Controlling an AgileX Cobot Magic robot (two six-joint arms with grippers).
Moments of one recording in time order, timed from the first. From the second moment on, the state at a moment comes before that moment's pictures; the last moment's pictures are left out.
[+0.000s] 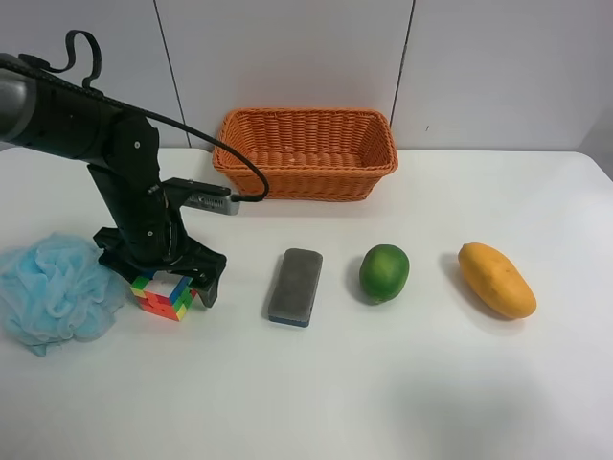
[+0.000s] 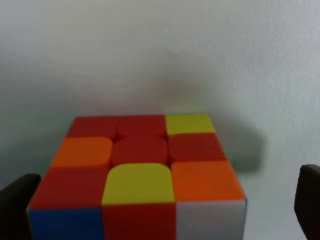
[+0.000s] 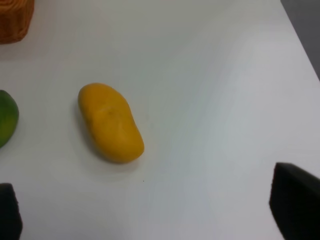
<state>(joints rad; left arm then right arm) -0.44 1.92 -1.06 -0.02 0.70 -0.15 -0.03 -0.01 -0.48 -0.02 1.05 0.04</state>
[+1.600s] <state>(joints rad) -0.44 2.02 -1.97 -0.04 1.15 -0.10 -0.03 -0.01 -0.48 -0.02 1.05 0.04</state>
